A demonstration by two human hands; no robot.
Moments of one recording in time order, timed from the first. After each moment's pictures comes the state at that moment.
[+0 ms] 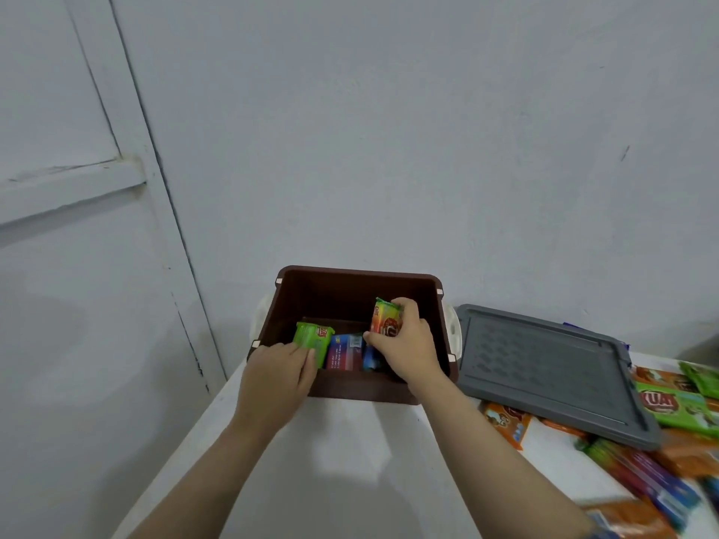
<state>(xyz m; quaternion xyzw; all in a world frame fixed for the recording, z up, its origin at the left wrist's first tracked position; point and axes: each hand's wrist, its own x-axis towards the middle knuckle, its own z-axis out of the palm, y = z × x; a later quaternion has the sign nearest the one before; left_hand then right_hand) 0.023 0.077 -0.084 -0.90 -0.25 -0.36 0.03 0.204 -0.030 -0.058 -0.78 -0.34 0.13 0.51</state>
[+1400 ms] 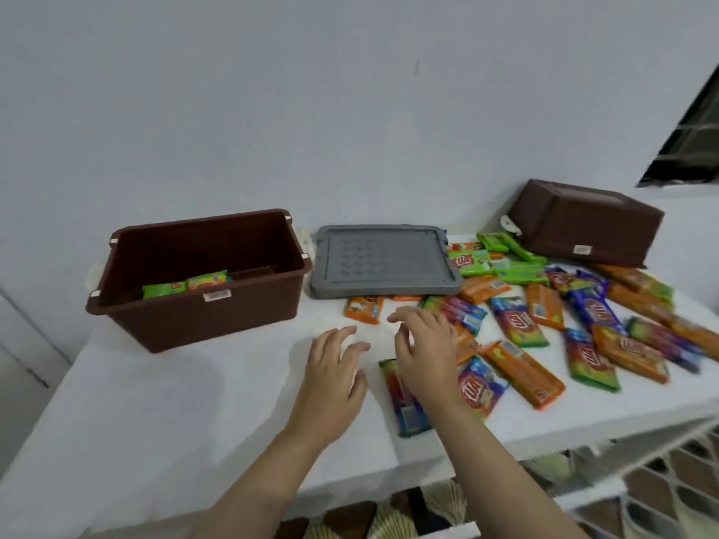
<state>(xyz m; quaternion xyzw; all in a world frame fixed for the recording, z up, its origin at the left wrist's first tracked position) 0.078 -0.130 -0.144 -0.95 -0.04 -0.21 -0.24 0.169 -0.264 -0.119 -0.89 -0.24 -0.19 0.33</state>
